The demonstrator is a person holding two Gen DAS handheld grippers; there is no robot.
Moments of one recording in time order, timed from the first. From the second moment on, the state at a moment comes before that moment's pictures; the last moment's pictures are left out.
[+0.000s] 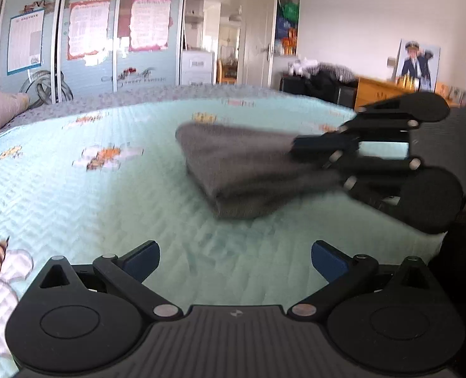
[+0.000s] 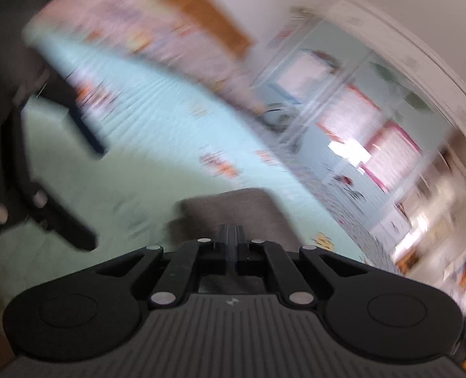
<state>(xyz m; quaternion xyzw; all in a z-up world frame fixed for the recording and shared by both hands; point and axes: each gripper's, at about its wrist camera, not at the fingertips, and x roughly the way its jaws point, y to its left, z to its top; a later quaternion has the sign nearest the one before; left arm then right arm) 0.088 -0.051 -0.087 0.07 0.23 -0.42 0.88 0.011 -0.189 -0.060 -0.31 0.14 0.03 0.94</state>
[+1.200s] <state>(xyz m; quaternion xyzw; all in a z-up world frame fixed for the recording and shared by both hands) 0.156 -0.194 -0.081 0.15 0.29 -0.42 0.85 0.034 -0.352 -0.070 0.01 0.27 -0.04 0.96</state>
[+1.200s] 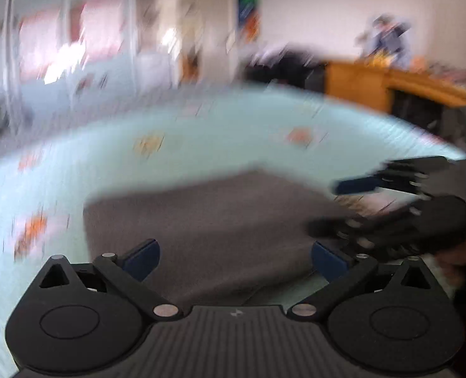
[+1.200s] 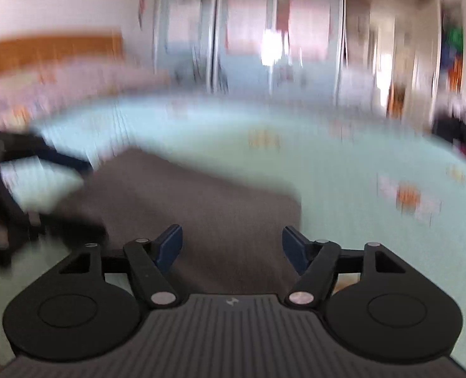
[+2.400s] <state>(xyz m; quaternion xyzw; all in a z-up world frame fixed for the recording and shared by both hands) 0.110 -0.193 0.038 0.09 0.45 -0.18 0.87 0.037 -0.350 0.033 0.29 0.35 -0.18 0.87</state>
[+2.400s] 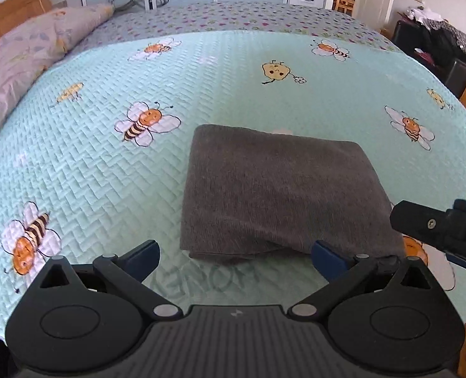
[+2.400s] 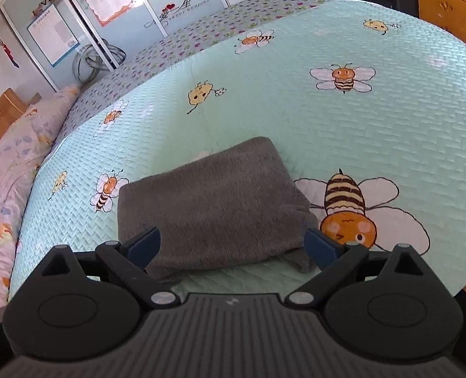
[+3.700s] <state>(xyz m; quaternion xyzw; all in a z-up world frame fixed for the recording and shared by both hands) 0.121 -0.174 0.040 0.08 0.44 -0.19 0.87 0.042 -0.322 0.037 0.23 0.36 -0.20 0.88</state>
